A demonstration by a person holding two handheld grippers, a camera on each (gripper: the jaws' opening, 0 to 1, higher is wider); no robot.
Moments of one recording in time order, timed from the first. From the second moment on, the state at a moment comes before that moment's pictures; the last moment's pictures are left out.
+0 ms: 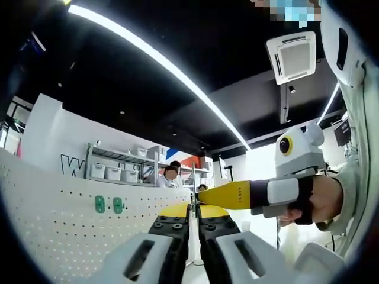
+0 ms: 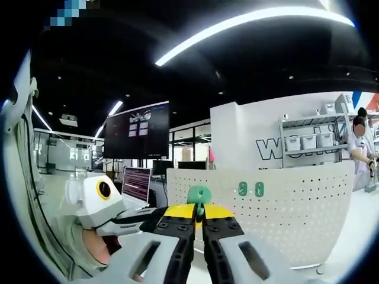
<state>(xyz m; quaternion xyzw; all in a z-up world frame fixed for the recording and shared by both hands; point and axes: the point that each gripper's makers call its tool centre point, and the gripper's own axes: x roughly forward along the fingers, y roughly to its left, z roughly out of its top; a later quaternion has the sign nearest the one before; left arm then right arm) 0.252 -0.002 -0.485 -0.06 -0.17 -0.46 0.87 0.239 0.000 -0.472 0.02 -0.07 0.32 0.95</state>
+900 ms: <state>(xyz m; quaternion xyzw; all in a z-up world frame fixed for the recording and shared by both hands) 0.251 -0.001 -0.503 -0.02 -0.15 -0.44 0.89 0.248 -0.012 -0.475 0.04 -0.06 0.30 0.95</state>
